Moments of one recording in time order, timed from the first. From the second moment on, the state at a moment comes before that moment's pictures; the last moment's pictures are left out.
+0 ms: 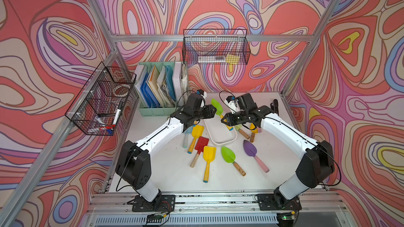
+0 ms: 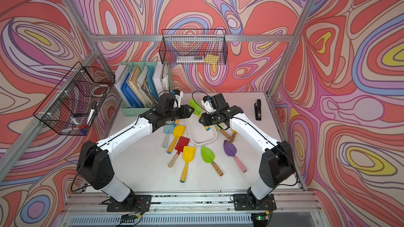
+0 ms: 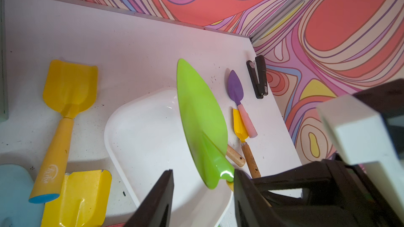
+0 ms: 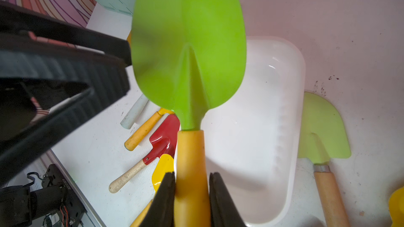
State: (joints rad) left arm -0.55 1.64 1.34 -0.26 0.18 -0.56; right arm 0.48 1.61 1.41 -0.67 -0.31 0.19
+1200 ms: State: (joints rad) left arm -0.54 1.79 1.31 -0.15 0.18 -0.76; right arm 0.49 1.51 1.37 -0.66 -0.21 0.23
